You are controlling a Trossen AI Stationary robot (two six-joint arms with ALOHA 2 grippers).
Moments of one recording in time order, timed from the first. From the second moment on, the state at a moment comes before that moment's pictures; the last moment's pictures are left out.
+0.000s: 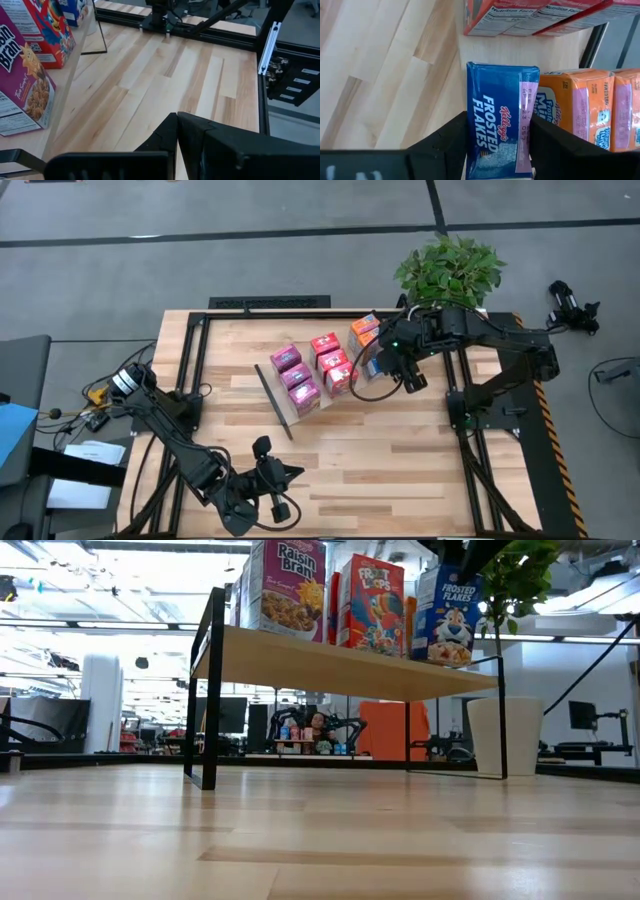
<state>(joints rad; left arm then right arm) -0.78 1.68 1.38 -0.38 -0.97 -0.67 -0.09 1.42 1.64 -1.36 0.14 -0.55</state>
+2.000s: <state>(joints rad) -0.78 1.69 1.38 -0.38 -1.00 -0.64 -0.14 1.43 1.64 -1.34 0.23 -0.52</state>
